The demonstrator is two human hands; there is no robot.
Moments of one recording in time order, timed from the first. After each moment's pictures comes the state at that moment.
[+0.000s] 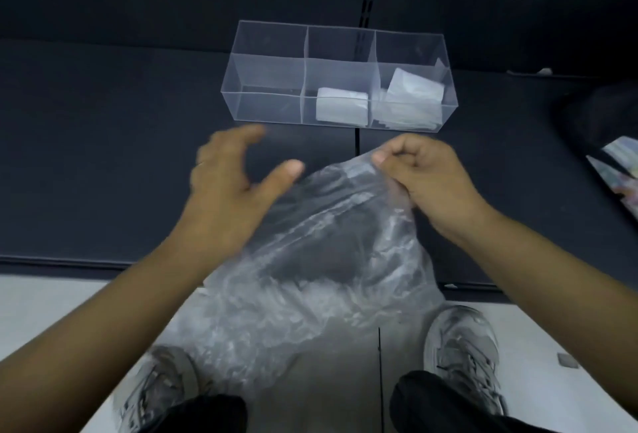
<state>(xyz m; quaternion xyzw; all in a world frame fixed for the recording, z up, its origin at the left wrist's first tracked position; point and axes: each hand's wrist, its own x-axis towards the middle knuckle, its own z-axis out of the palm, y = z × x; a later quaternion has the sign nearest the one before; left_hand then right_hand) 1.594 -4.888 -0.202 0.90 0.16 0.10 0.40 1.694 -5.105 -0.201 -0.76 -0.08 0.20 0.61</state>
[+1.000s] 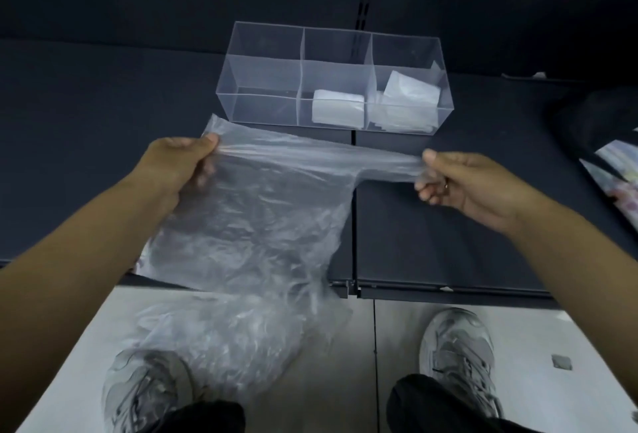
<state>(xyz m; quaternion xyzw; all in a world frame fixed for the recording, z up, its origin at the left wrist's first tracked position) 1.639 -4.808 -0.237 0.72 0.39 0.03 0.58 1.734 -5.166 -0.216 -0.72 -0.02 0.33 0.61</state>
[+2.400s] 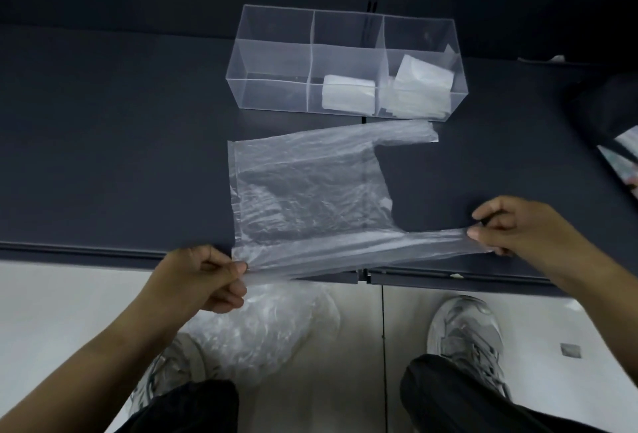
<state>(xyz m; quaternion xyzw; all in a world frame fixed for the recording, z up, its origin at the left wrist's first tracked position) 1.505 -4.862 -0.245 0.71 0.38 -0.16 0.57 1.682 -5.231 -0.233 -0.90 0.03 0.26 0.35</state>
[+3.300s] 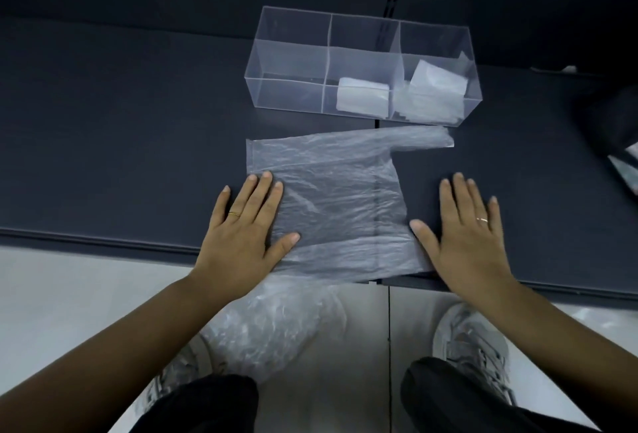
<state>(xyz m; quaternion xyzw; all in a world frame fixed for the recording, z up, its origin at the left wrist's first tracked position) 1.540 -4.871 -0.282 0.99 0.04 -0.05 0.07 1.644 -5.157 -0.266 -0.98 -0.17 0.07 0.00</state>
